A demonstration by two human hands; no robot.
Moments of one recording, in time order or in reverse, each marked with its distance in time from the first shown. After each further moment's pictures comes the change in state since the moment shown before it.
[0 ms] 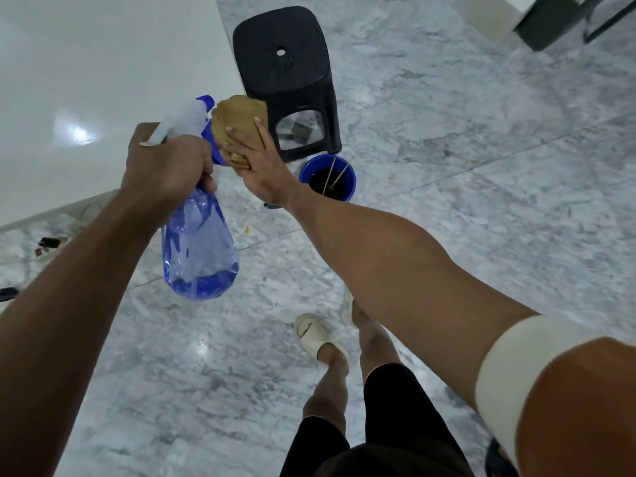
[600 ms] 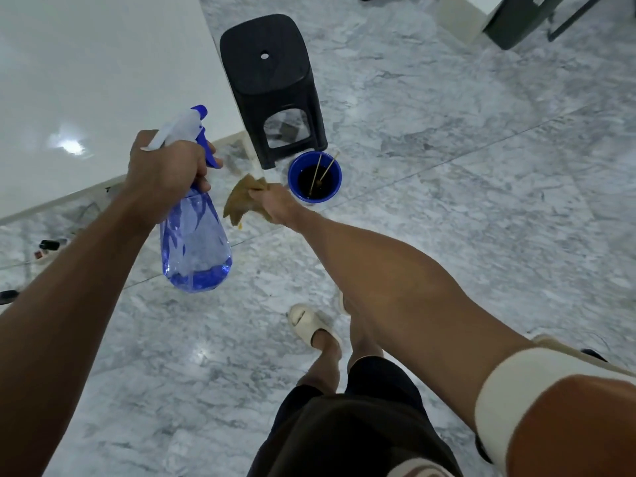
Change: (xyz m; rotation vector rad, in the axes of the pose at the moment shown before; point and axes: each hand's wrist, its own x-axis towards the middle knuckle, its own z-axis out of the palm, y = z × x) left_hand -0.049 -0.005 -0.002 -0.028 -0.028 -0.024; right_hand -0.110 -0.059 -0.053 0.865 -0.217 0.815
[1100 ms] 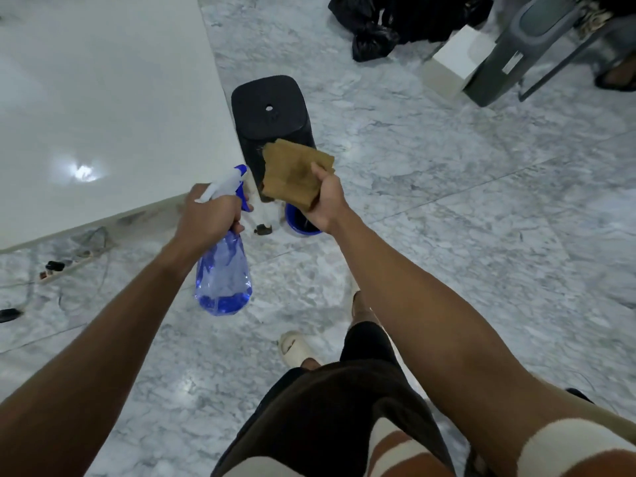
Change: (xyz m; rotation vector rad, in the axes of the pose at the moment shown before) left_hand -0.035 0.016 0.021 -0.069 -0.081 0.025; right_hand -0.077 -0.070 -0.105 0.989 0.124 -0.017
